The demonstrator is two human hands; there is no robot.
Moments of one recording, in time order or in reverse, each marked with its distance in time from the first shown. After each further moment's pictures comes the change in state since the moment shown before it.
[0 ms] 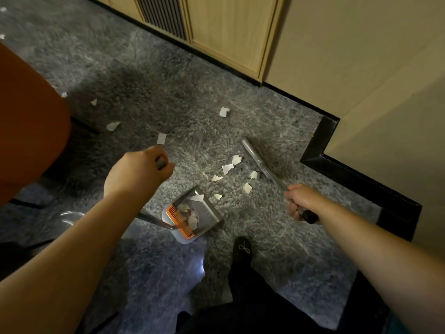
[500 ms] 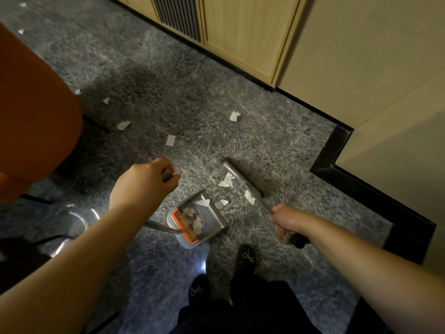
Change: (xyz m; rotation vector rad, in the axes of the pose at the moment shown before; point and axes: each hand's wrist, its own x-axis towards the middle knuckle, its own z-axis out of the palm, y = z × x) left_hand 0.013 -0.011 -0.001 0.011 -0.015 -0.013; right_hand 0.011 -0.017 0.053 -0.373 -0.208 0.027
